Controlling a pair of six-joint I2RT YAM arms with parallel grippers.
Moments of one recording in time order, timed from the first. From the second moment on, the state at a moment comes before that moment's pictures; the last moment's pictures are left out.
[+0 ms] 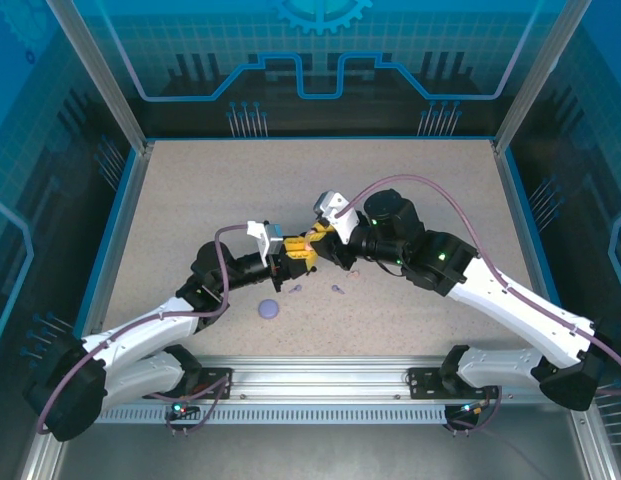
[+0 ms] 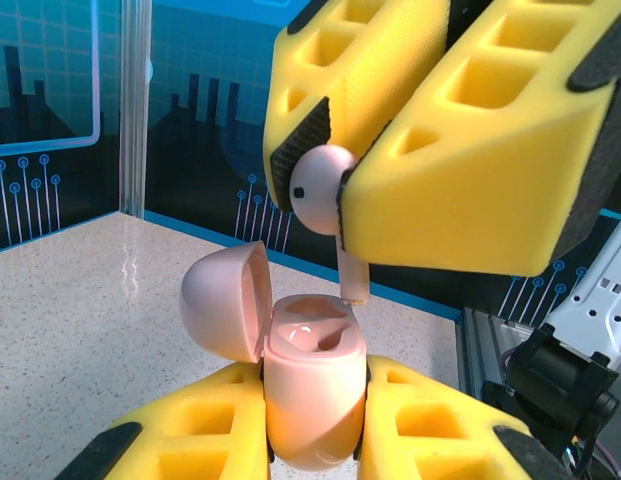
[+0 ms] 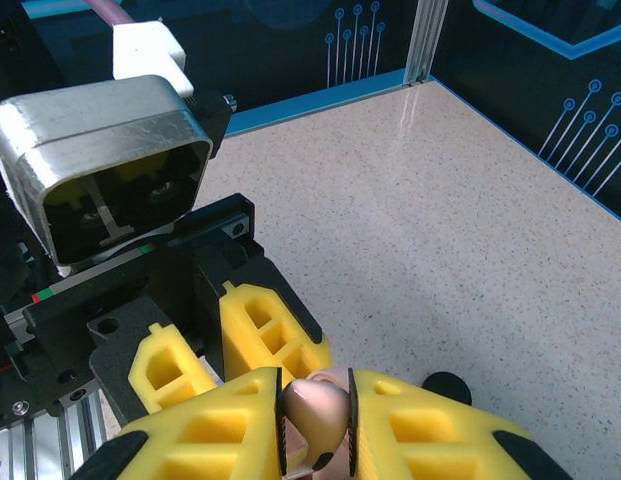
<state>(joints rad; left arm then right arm) -0.62 1.04 0.46 0.69 0.56 -0.24 0.89 1.17 1.23 -0.50 -0.13 -0.10</state>
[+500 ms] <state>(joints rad) -0.63 1.04 0.46 0.69 0.56 -0.24 0.89 1.19 1.23 -0.52 -0.10 -0.10</state>
